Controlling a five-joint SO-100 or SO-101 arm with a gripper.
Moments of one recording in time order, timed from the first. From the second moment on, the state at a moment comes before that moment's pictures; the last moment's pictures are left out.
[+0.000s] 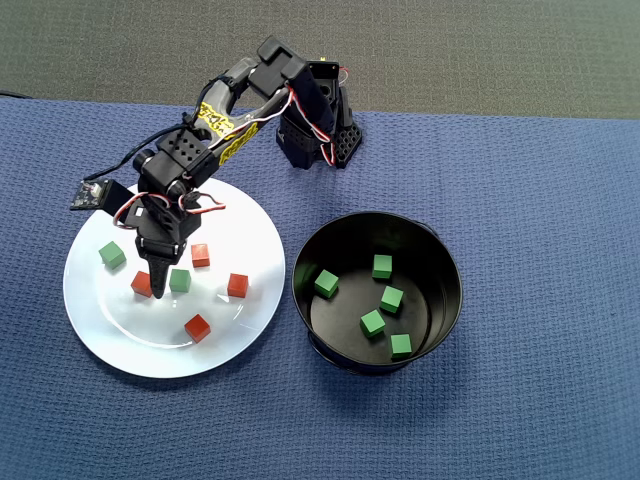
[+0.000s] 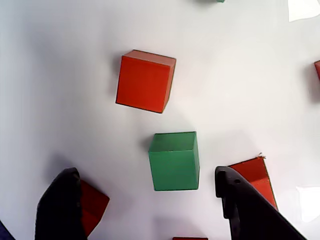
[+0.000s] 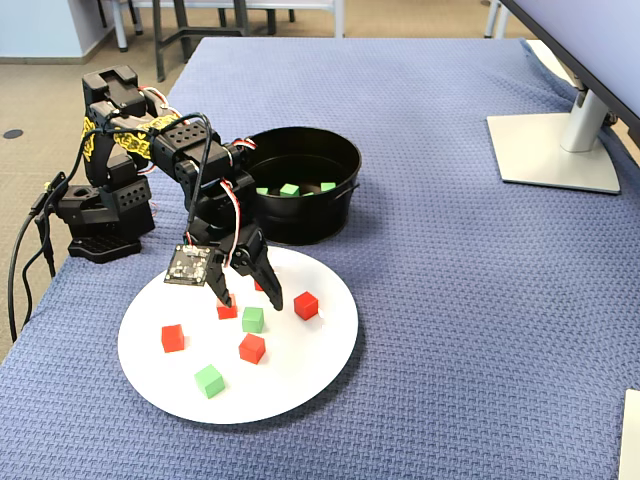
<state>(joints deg) 40.8 67.6 73.1 72.9 -35.2</state>
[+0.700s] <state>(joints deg) 38.5 61.6 69.0 76.1 -56.8</state>
